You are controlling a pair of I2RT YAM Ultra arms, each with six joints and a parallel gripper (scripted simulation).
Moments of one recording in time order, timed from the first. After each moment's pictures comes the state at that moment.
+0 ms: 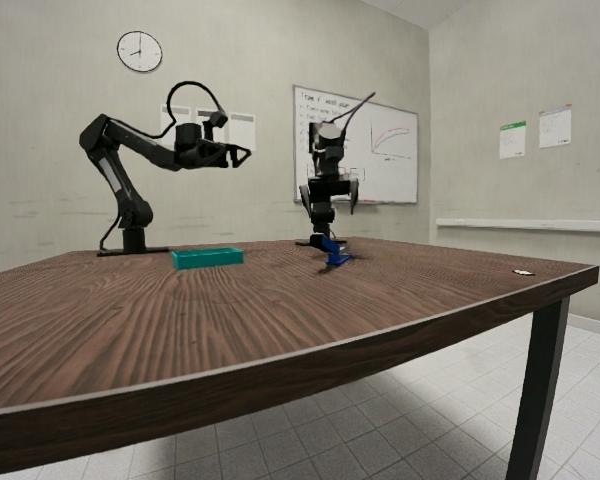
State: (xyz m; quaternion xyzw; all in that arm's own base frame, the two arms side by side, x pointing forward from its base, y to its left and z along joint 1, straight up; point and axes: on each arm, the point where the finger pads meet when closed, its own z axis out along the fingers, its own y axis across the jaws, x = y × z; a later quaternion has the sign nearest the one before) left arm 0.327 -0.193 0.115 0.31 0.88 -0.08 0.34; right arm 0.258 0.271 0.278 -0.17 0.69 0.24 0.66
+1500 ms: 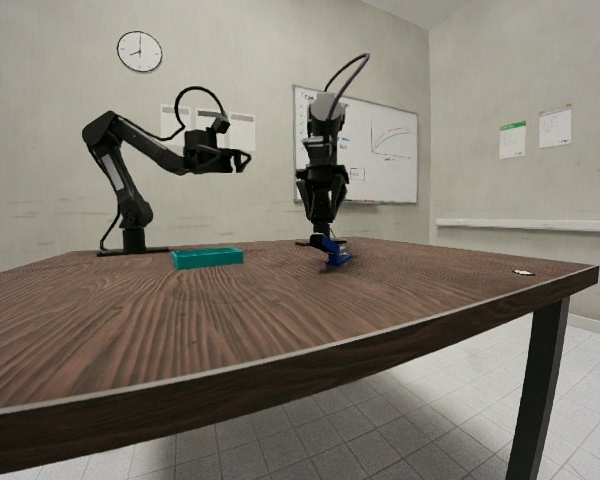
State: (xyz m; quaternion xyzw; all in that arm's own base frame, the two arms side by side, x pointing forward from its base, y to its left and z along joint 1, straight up) left arm 0.379 -0.255 0.108 0.41 0.90 -0.05 0.16; right arm 0.258 0.265 0.264 -0.11 0.71 0.17 0.68
